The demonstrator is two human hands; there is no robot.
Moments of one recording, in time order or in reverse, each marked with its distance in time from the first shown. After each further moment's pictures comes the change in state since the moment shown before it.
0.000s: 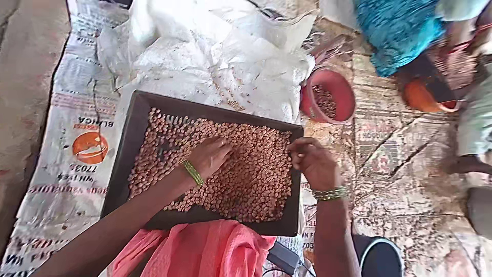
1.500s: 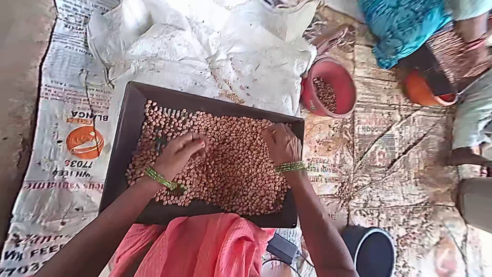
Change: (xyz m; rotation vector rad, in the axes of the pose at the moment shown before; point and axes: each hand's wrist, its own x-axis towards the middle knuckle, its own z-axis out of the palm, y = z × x) left_hand -0.051 -0.030 -0.013 -0.935 0.197 -0.396; right_hand 0.041 0.017 0.065 -1.273 0.151 0.027
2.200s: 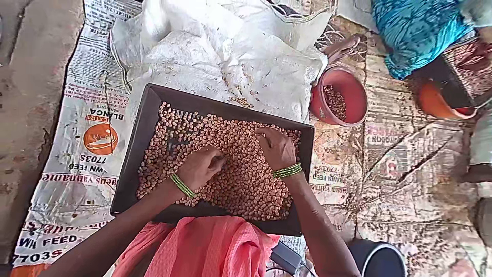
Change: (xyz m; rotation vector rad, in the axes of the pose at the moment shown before) left_hand -0.010 0.004 0.021 0.574 -0.087 0.089; right_hand 0.000 -0.027 0.016 0.124 0.042 -0.295
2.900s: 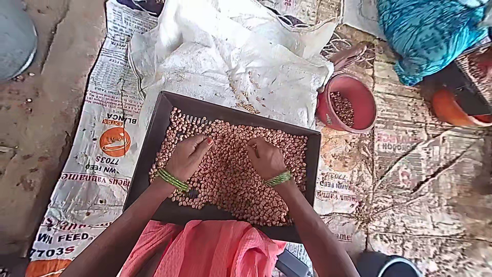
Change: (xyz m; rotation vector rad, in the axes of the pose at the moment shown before) left_hand -0.003 -0.013 -0.034 -0.184 0.318 -0.044; right_hand -0.003 -0.030 0.022 0.082 -0.106 0.060
